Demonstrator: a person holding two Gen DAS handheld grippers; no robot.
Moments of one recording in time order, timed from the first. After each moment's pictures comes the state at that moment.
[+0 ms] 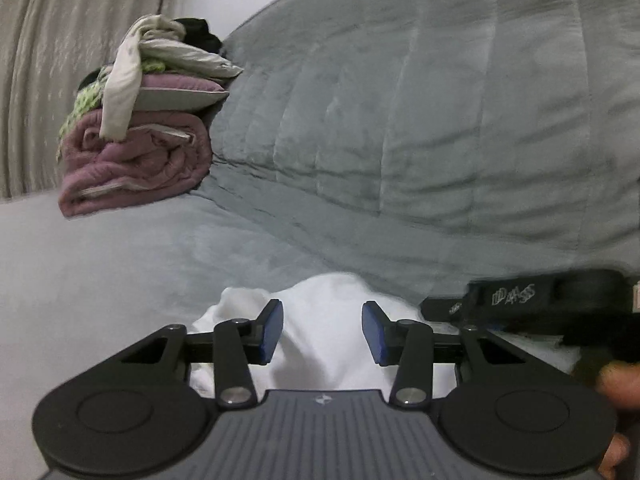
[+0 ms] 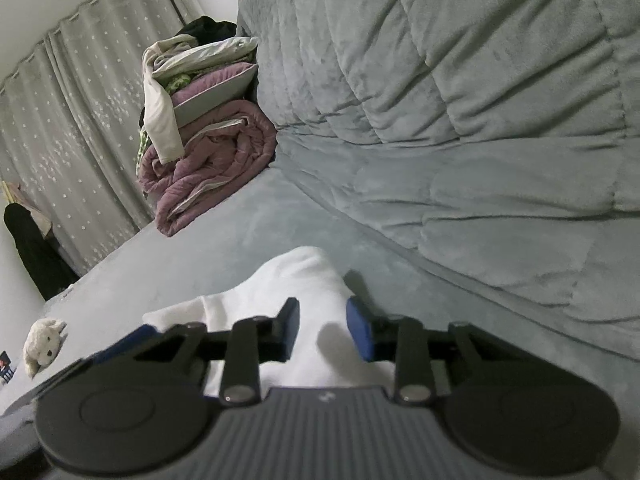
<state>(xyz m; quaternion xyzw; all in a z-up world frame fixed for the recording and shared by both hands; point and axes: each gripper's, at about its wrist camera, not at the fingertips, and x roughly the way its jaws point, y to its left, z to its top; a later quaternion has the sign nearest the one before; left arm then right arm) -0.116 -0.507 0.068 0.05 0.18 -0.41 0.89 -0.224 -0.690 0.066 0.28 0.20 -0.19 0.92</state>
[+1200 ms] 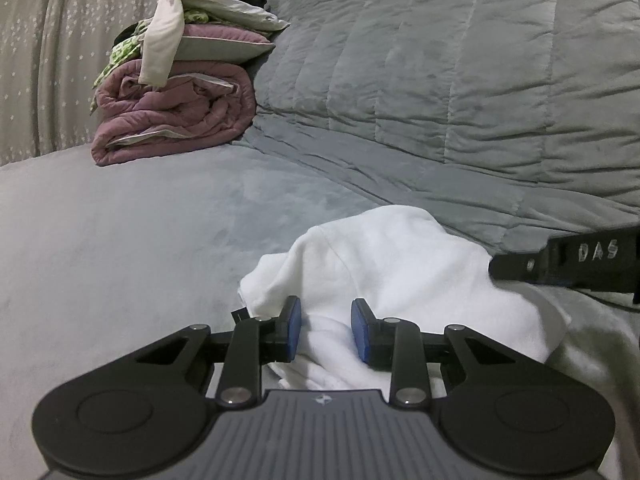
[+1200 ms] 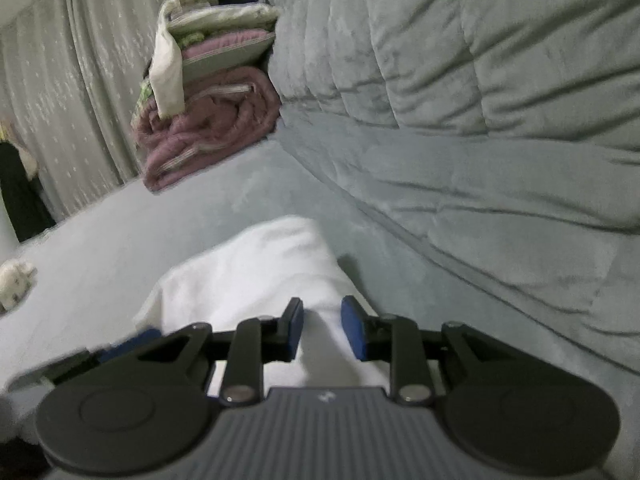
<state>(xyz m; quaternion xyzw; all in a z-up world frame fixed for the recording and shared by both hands) -0.093 -0.486 0.025 0.04 0.23 -0.36 0.90 -0.209 -0.676 0.056 0.21 0.24 -0.20 0.93</state>
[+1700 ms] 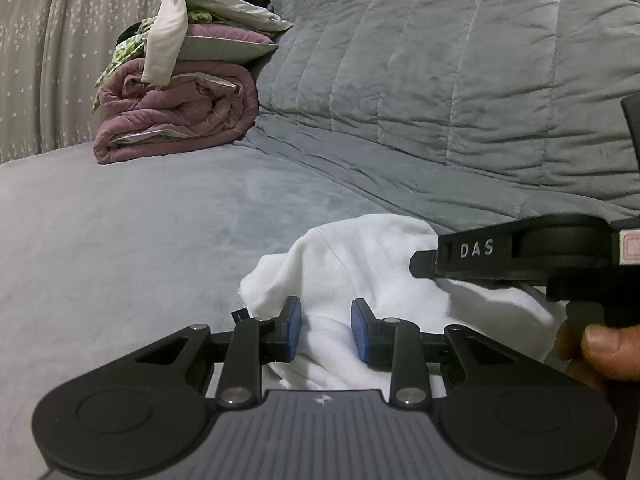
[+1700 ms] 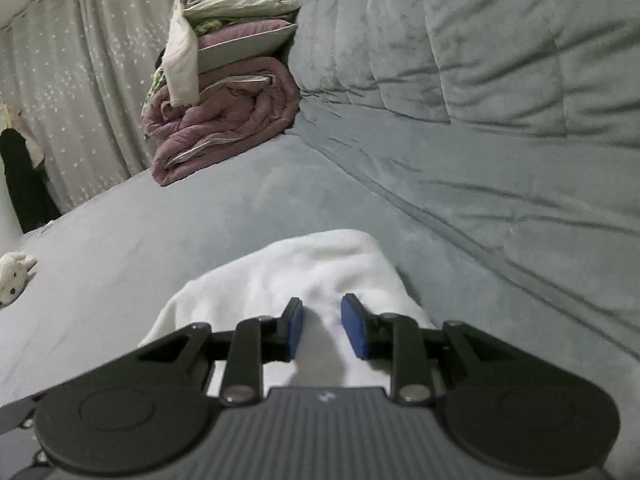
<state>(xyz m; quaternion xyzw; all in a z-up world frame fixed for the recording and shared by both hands) -0.092 -0.484 0.023 0.03 0.23 -0.36 0.90 -0.154 -0.662 0.042 0.19 0.25 -0.19 0.93</state>
